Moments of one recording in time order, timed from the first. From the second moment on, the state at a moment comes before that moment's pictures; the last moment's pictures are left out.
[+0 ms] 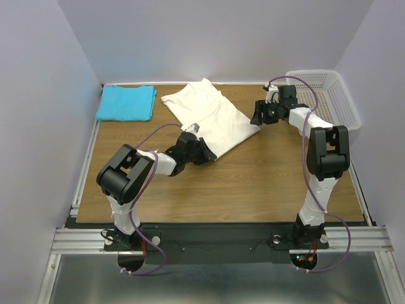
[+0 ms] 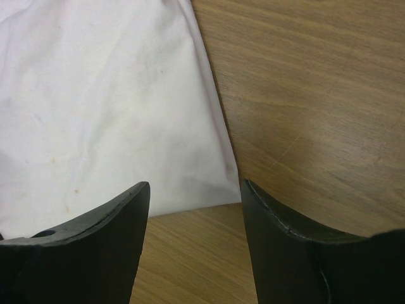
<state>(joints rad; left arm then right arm) -0.62 1.80 0.78 0.46 0.20 -0.88 0.07 2.01 1.48 -0.28 -0.46 -0.02</state>
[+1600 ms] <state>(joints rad) -0.66 1.59 0.56 0.30 0.40 -0.83 0.07 1.55 0.90 -0.42 -0.32 -0.16</state>
